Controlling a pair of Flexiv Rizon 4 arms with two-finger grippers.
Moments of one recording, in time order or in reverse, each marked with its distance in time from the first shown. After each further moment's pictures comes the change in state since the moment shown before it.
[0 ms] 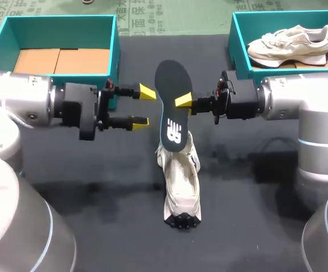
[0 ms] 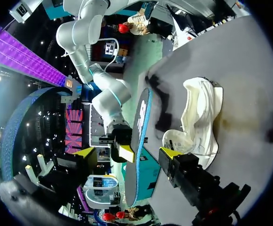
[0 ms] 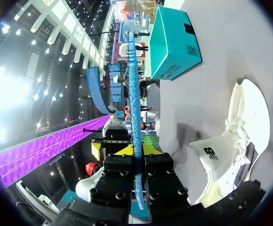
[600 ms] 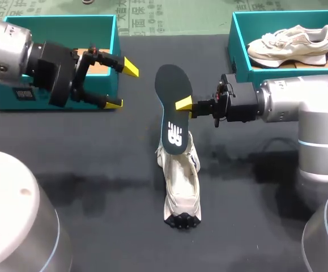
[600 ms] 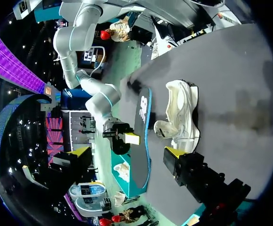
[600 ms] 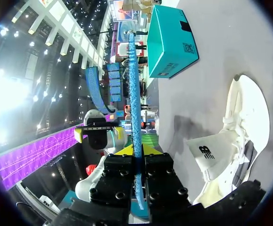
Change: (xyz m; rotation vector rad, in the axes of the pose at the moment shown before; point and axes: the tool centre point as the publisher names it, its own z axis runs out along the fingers) left arm -0.034 0.022 -0.045 0.039 0.202 0.047; right arm -0.007 -0.001 -0.001 0.007 -0.001 0.017
